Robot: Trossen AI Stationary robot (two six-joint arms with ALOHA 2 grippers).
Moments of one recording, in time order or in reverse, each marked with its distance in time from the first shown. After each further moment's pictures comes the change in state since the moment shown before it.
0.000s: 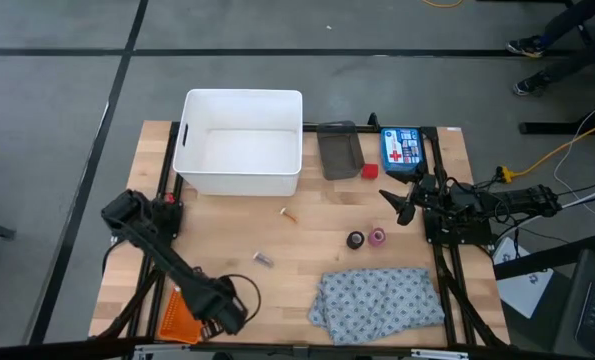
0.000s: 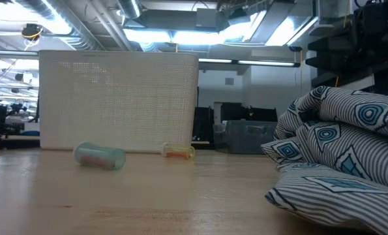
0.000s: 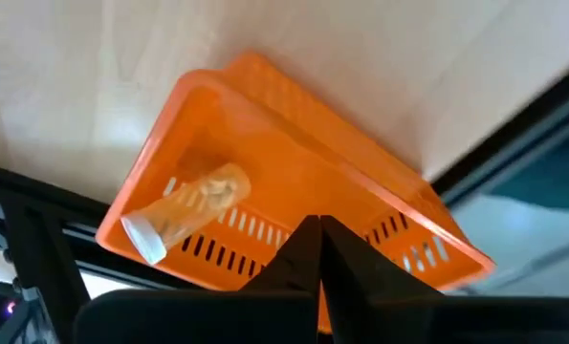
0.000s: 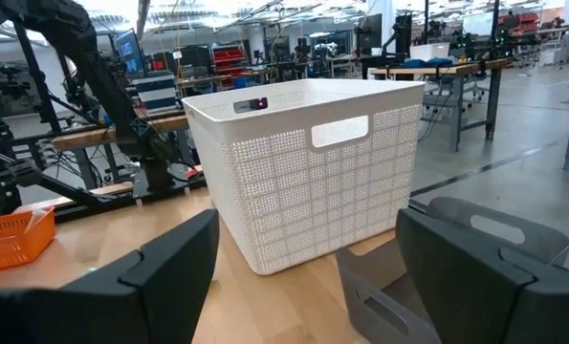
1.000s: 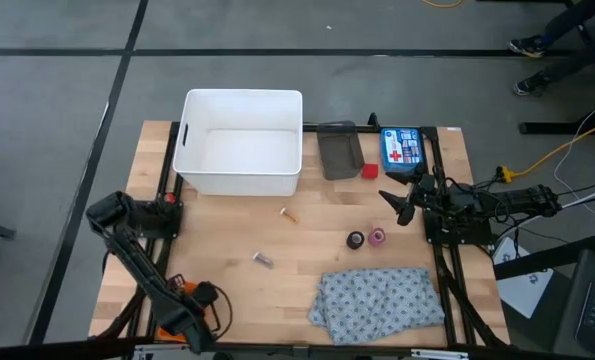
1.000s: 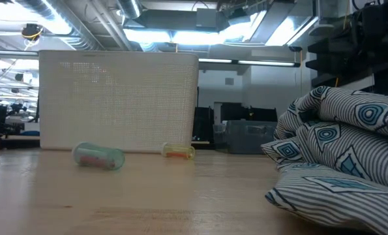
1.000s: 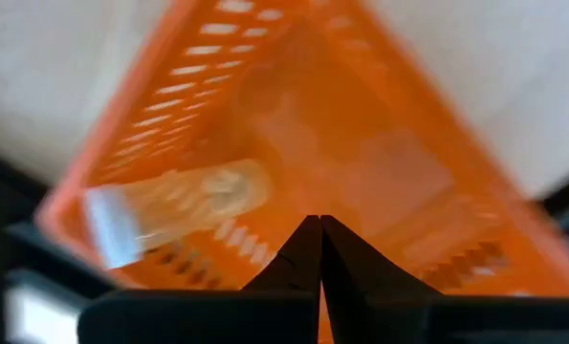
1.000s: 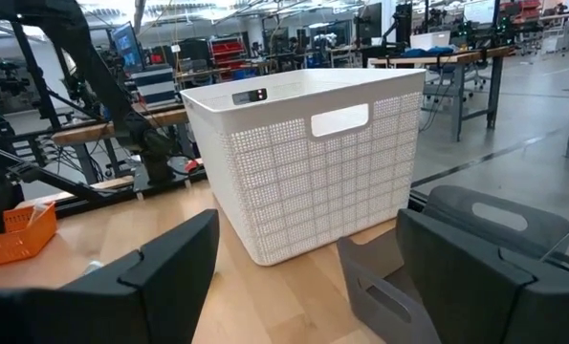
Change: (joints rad) left arm -0.189 -0.064 -0.148 0.178 -0.189 -0.338; right arm 0.000 0.000 0.000 -0.027 0.000 0.027
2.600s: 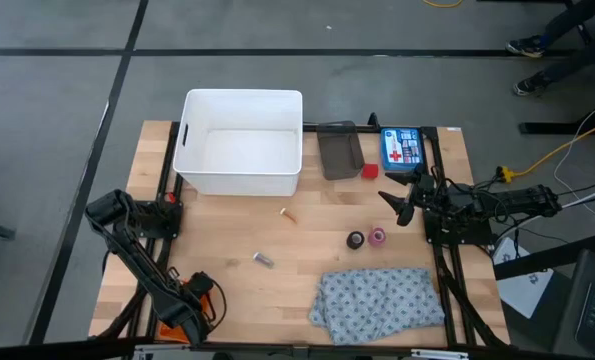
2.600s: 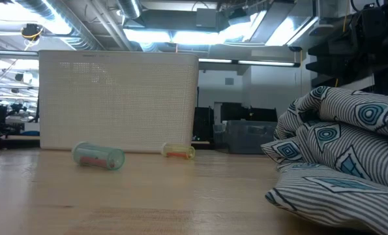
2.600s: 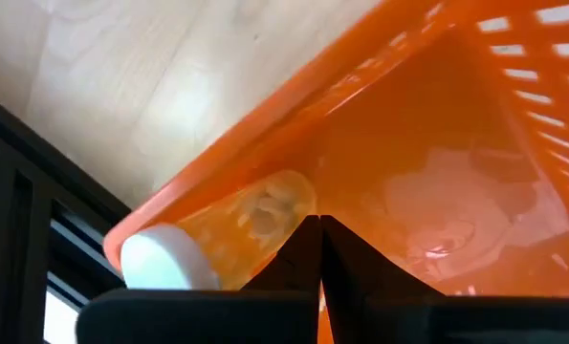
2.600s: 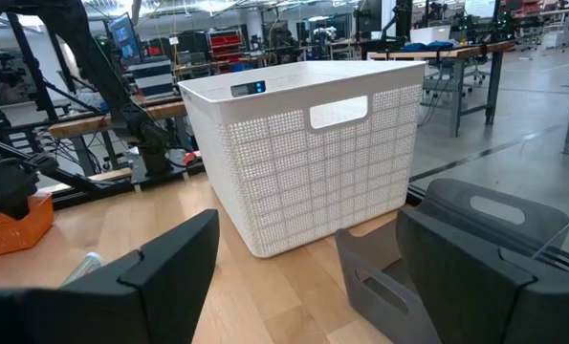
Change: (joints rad) left arm -0.014 -0.007 -0.118 -0.004 -0.001 -0.106; right arm 0.000 0.000 0.000 -0.023 0.000 0.003
